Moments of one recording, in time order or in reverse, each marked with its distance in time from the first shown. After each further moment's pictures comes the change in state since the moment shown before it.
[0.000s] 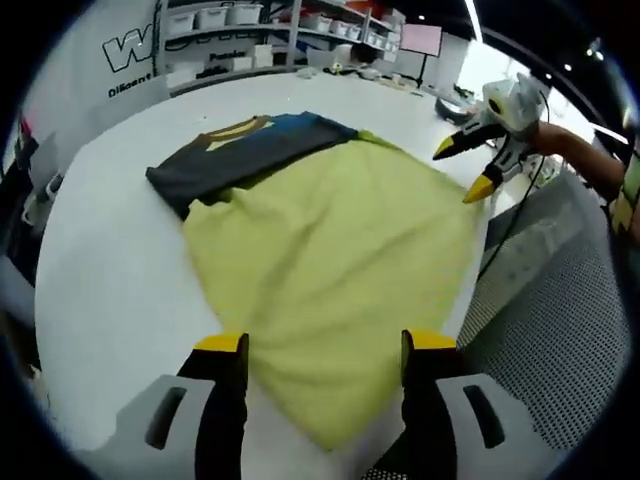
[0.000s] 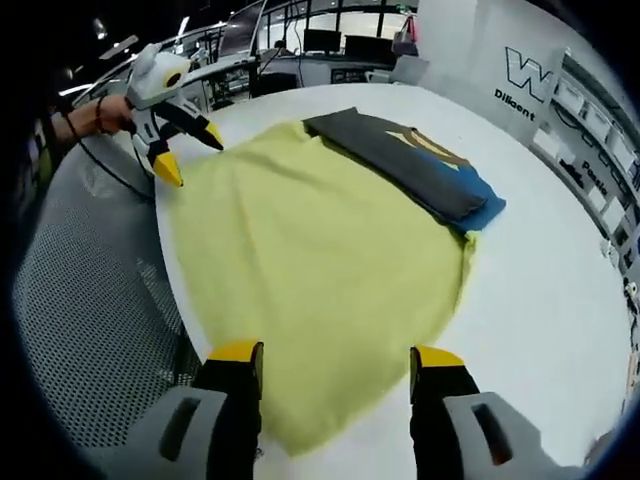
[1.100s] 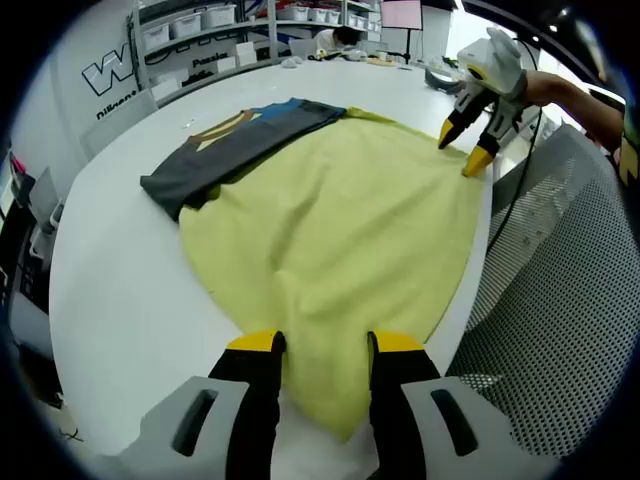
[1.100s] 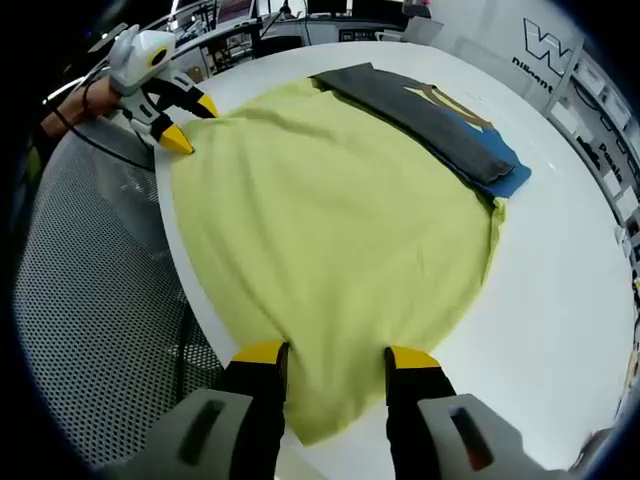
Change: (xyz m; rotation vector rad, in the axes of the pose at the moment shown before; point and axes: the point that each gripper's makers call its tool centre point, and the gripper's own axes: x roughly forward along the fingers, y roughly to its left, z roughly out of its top) left arm 0.000 0.000 -0.012 0.129 0.049 0.061; right arm 0.007 0.011 -0.018 0.029 0.179 0.032
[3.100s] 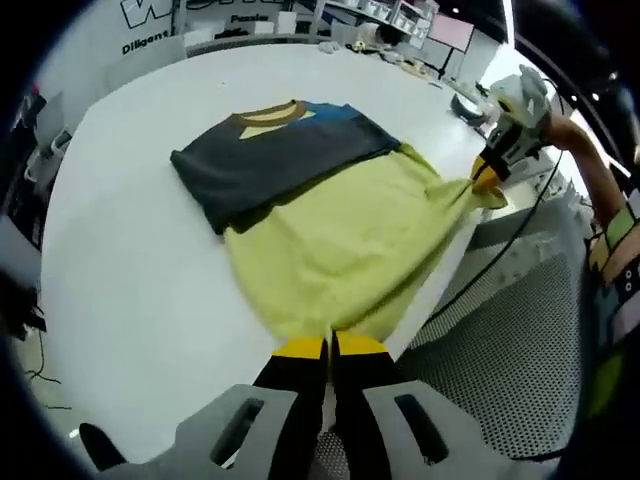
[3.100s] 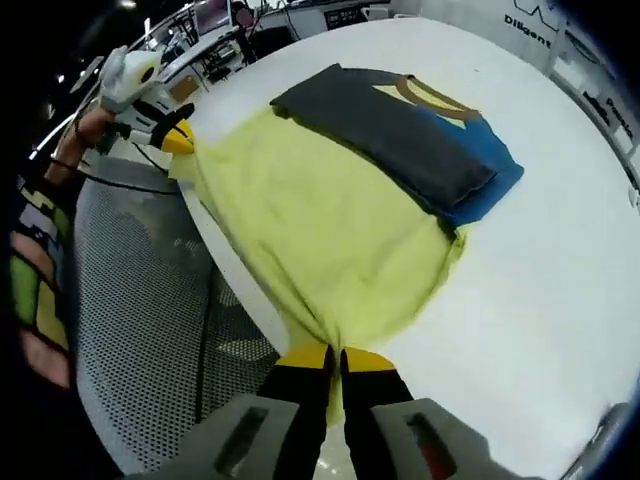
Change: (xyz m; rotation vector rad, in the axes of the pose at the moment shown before) left arm -0.042 0.002 0.012 -0.245 0.047 -0.046; right arm -0.043 0.012 0.012 0.141 0.066 0.105
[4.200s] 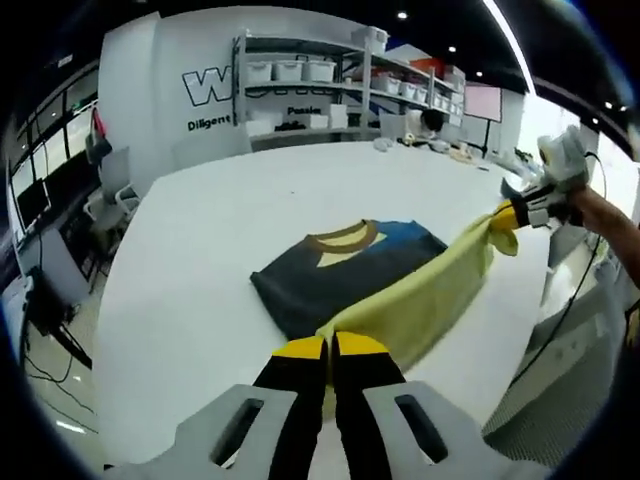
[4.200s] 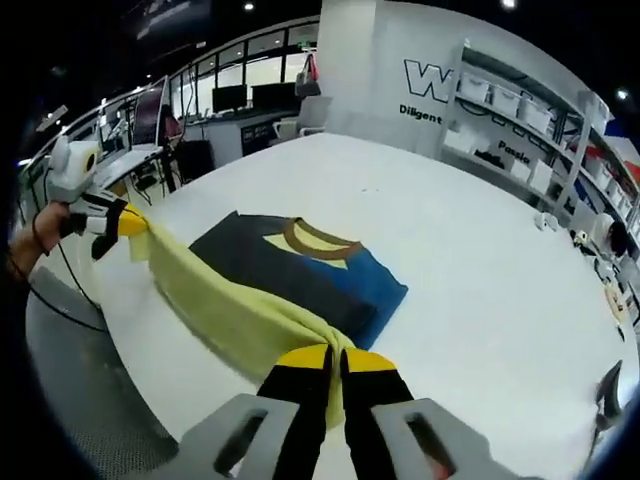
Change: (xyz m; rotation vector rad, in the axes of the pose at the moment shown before) left arm -0.021 0.051 0.097 -0.039 -0.404 0.244; right arm -0.043 -0.073 0.102 0.130 -0.523 -0.364
